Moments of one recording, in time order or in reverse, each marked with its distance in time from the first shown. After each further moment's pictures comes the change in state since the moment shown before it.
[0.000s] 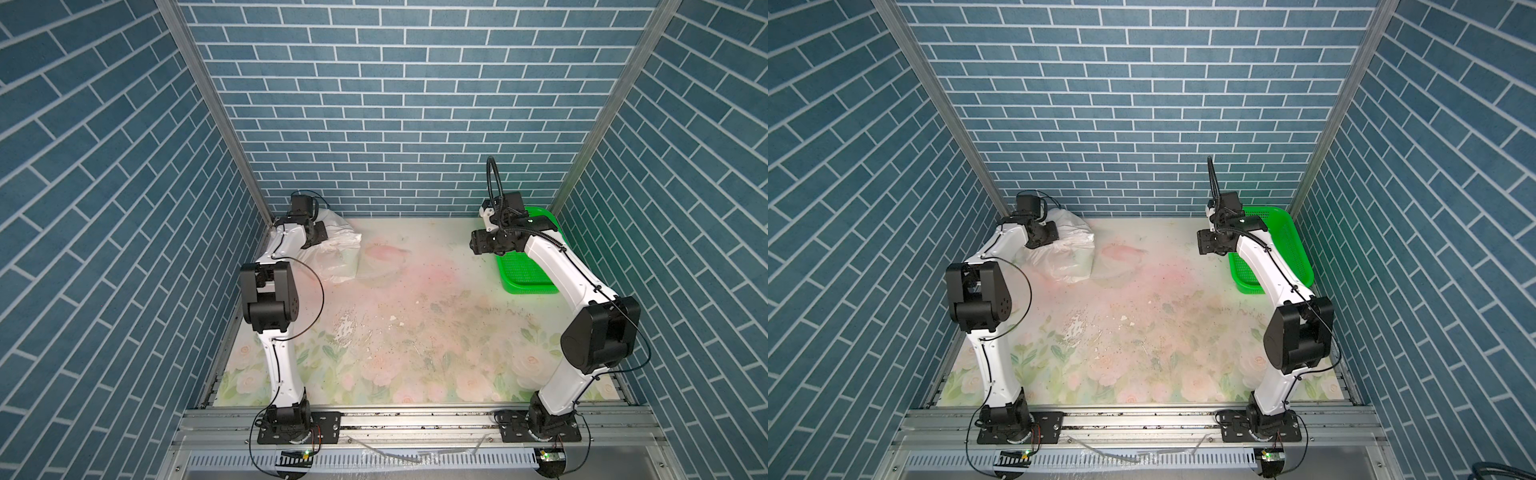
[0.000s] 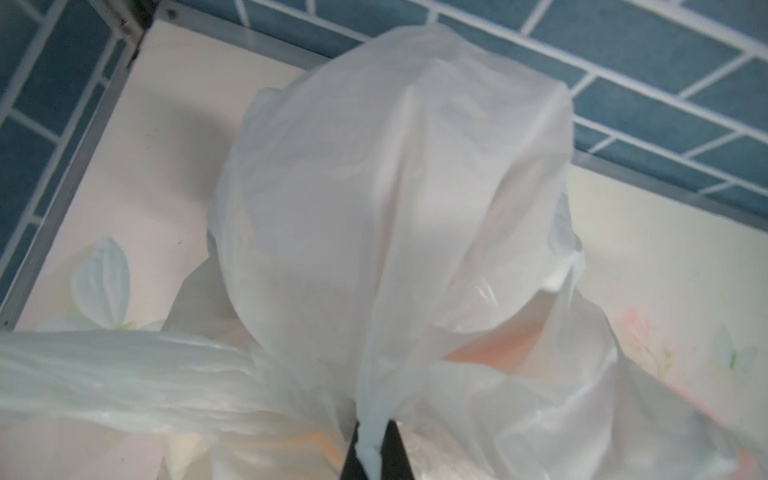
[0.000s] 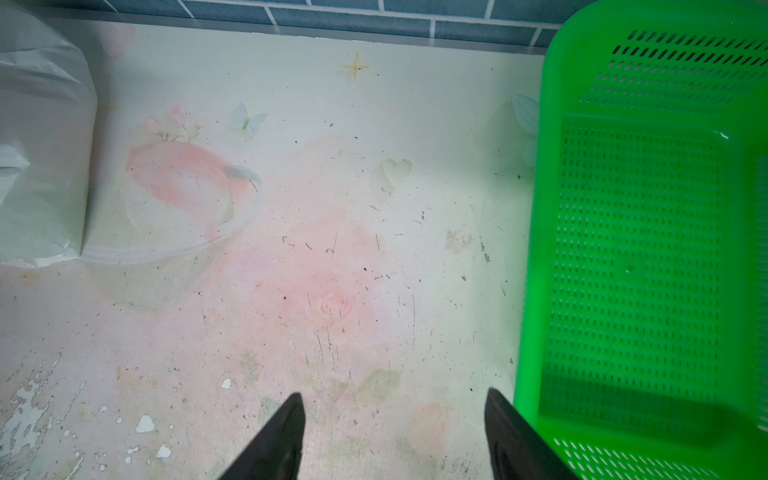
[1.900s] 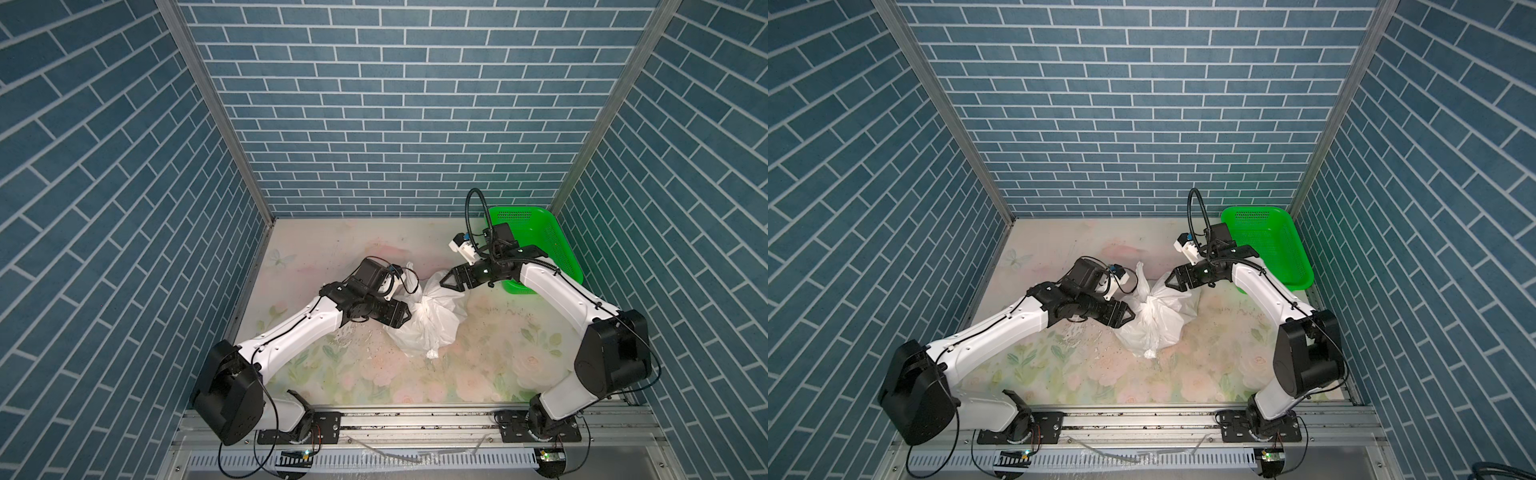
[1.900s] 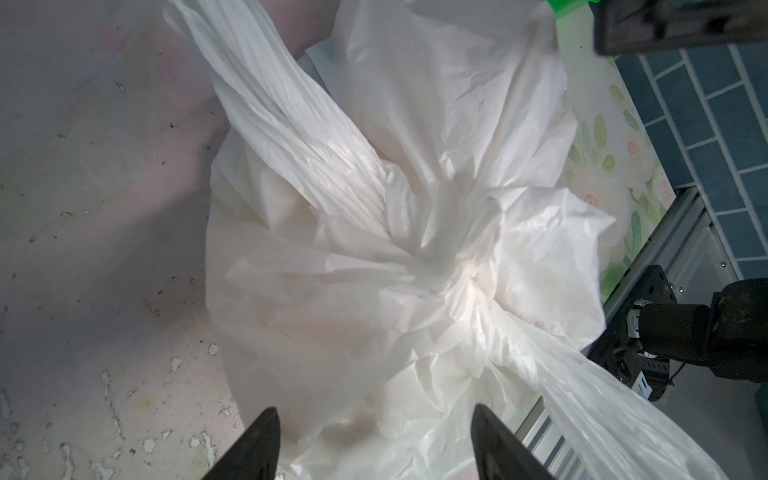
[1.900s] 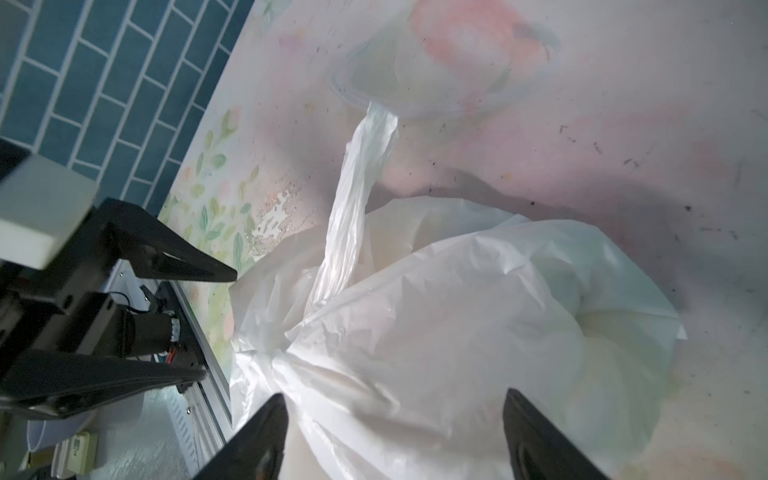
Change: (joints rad) left arm -0.676 -0.777 -0.834 0.044 0.299 0.006; right arm 0.093 -0.121 -0.362 0.137 -0.571 -0.163
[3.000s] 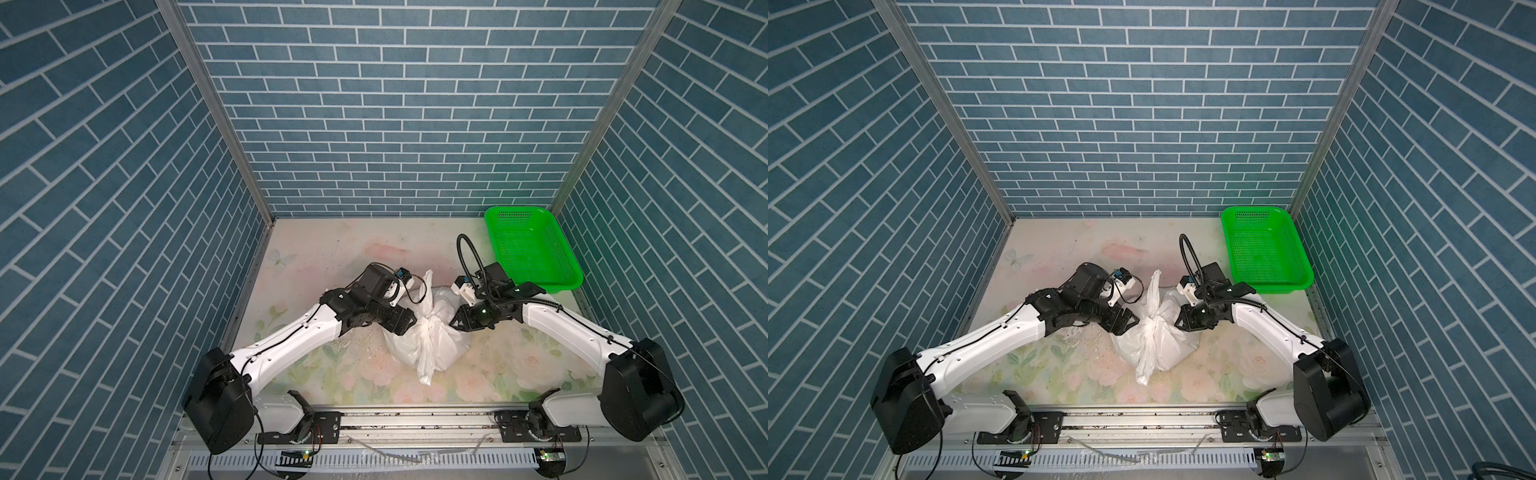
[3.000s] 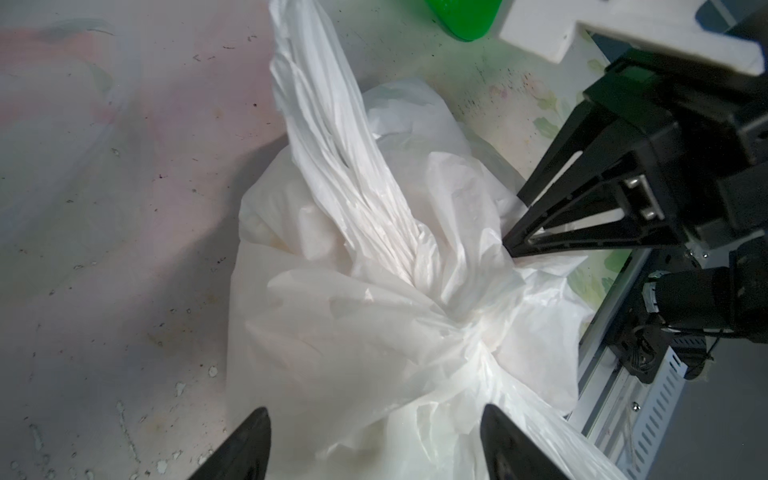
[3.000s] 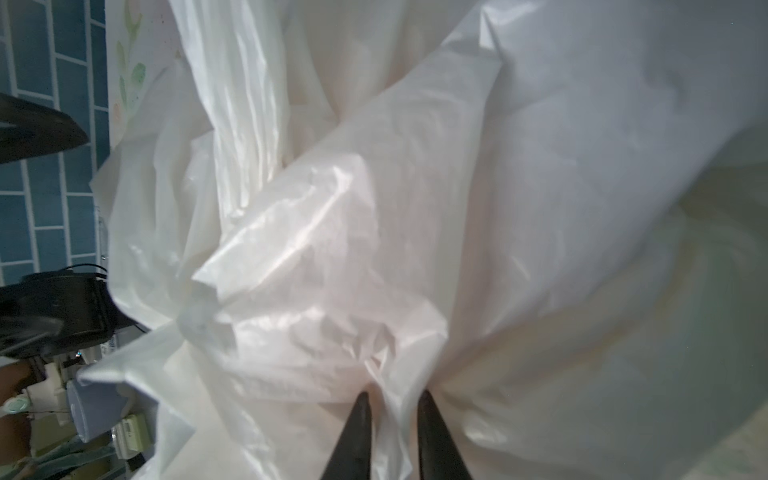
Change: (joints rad) left arm -0.100 -0.029 0.004 0.010 -0.063 0.117; right arm 0.118 -0.257 -0.369 -0.016 0.122 0.315
